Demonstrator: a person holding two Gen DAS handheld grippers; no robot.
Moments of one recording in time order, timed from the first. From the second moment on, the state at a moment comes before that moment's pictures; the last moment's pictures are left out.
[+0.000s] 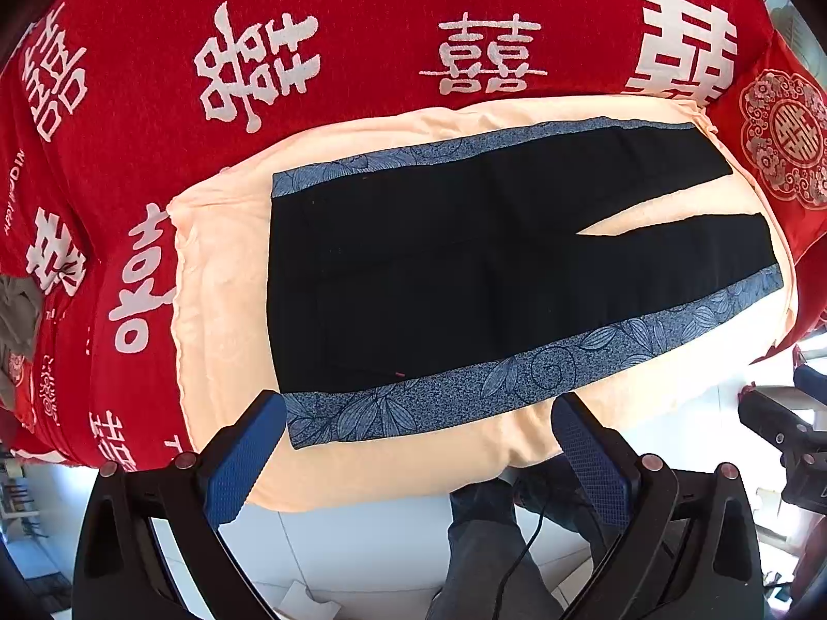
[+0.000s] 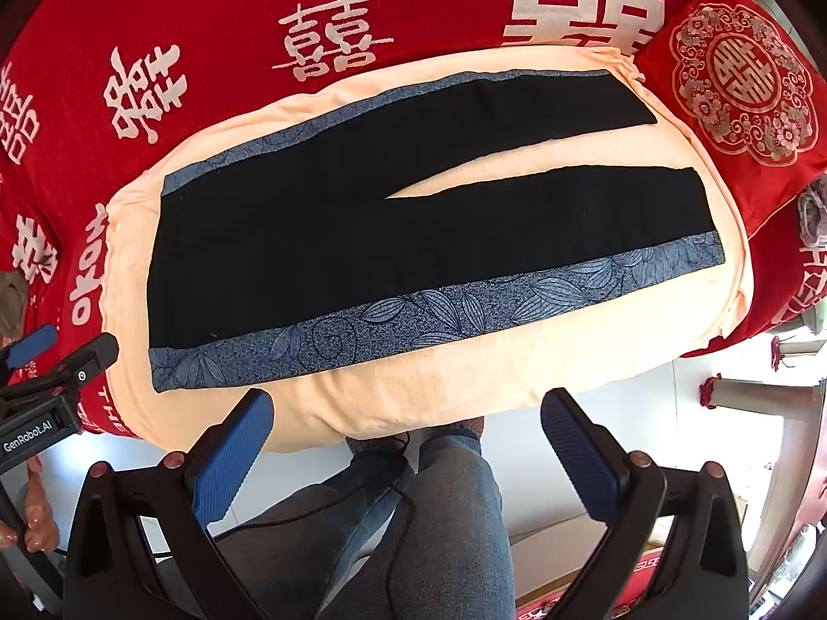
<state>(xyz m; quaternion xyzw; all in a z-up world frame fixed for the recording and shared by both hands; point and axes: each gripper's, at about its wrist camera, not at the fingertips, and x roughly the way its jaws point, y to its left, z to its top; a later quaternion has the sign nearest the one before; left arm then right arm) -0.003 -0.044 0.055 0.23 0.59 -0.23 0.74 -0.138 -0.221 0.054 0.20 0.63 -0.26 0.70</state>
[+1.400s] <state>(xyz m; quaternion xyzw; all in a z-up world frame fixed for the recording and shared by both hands) 0.002 0.005 -0.009 0.17 0.64 -0.17 0.73 -0.132 -0.233 -0.013 0.30 0.64 -0.18 0.69</state>
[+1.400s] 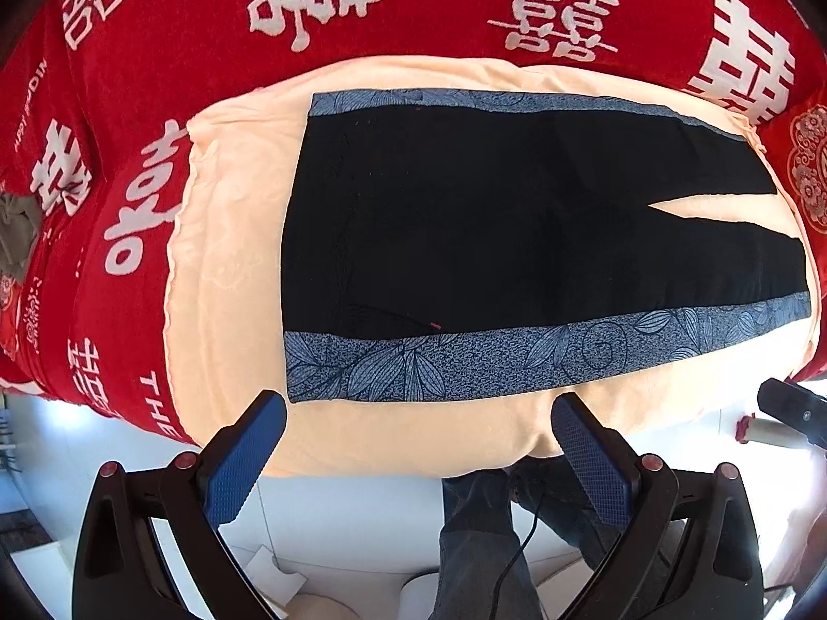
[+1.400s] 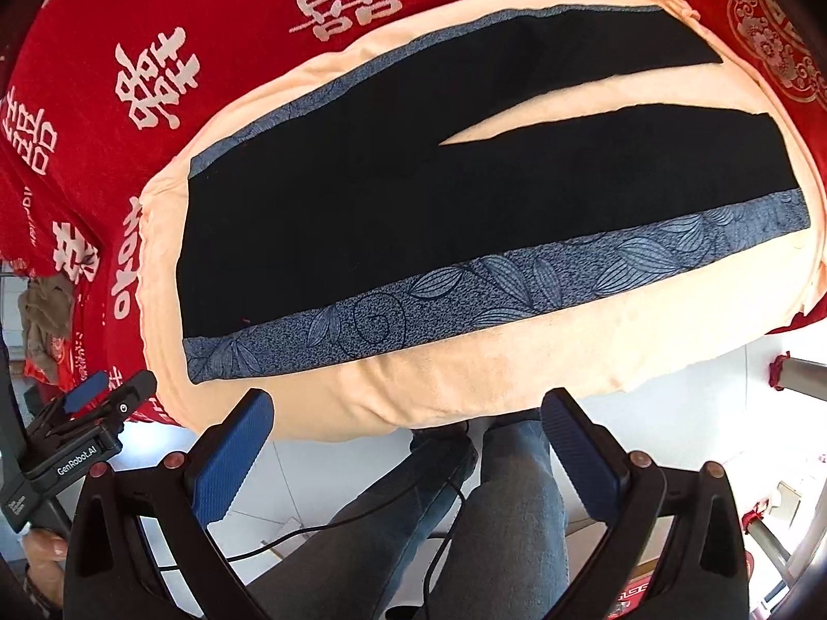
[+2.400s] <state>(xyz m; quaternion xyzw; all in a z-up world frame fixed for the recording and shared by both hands) 0.012 0.060 -0.147 -0.10 0.69 -0.21 0.69 -0.100 -0.206 -0.218 0.61 0.49 0.03 0.62</state>
